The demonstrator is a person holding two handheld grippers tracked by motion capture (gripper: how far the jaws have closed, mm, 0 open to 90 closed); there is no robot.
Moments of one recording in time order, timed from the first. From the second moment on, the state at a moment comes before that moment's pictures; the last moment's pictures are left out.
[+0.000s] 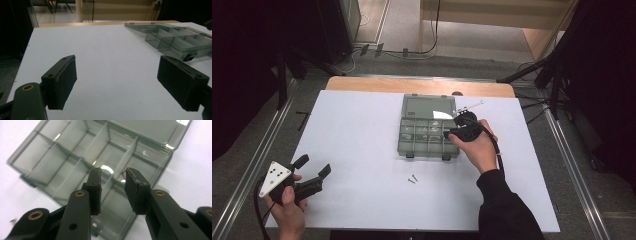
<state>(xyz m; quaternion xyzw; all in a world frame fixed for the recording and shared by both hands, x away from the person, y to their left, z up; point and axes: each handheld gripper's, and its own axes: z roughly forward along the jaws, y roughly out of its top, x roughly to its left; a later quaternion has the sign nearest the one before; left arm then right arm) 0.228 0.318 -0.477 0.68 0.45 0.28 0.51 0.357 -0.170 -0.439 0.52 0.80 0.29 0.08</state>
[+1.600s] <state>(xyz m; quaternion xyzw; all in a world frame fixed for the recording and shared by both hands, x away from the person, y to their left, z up) 0.229 0.318 -0.477 0.68 0.44 0.28 0.52 0.269 -0.061 -0.491 0.40 0.88 0.24 0.06</state>
